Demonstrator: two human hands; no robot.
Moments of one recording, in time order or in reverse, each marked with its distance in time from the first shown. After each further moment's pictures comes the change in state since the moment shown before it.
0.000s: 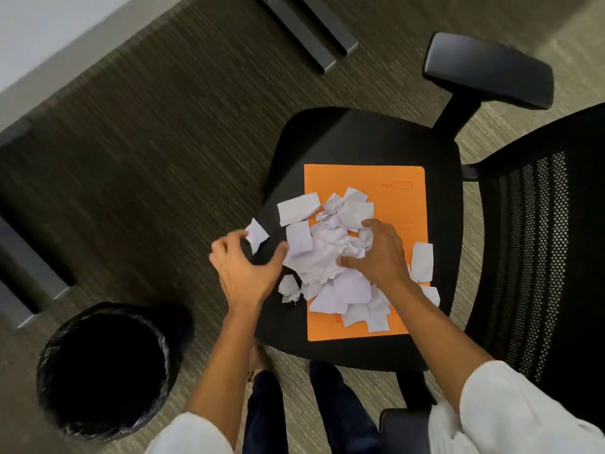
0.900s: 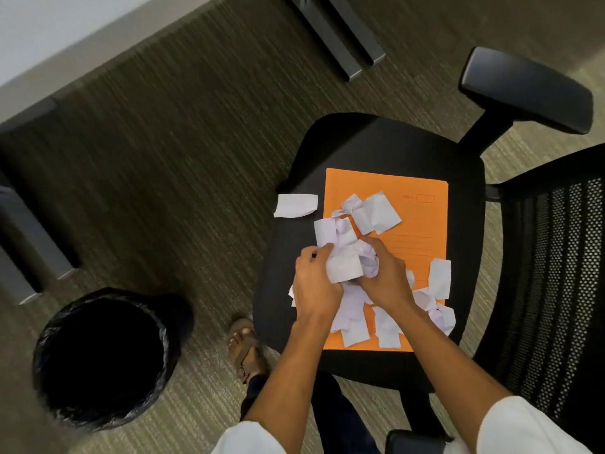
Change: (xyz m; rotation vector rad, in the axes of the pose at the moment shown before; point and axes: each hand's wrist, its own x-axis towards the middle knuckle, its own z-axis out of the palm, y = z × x) left_hand -0.044 0.035 0.058 0.041 -0.335 0.102; right_hand -0.007 0.015 0.029 0.129 -0.059 -0.145
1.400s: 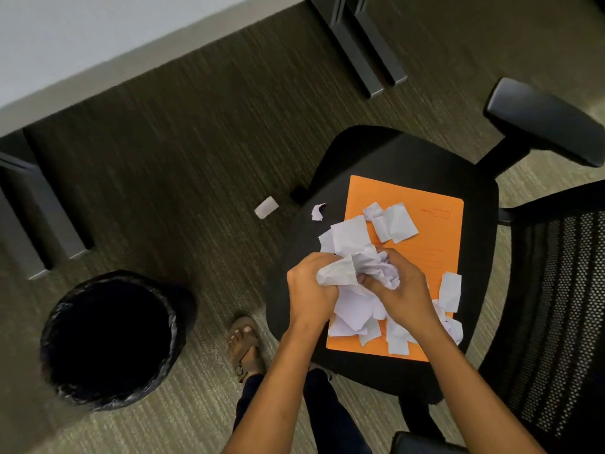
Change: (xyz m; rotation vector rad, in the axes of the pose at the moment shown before) left_hand -0.021 -0.016 -0.038 -0.349 0.261 0.114; right_hand -0.037 -0.059 -0.019 0.138 -0.019 -0.194
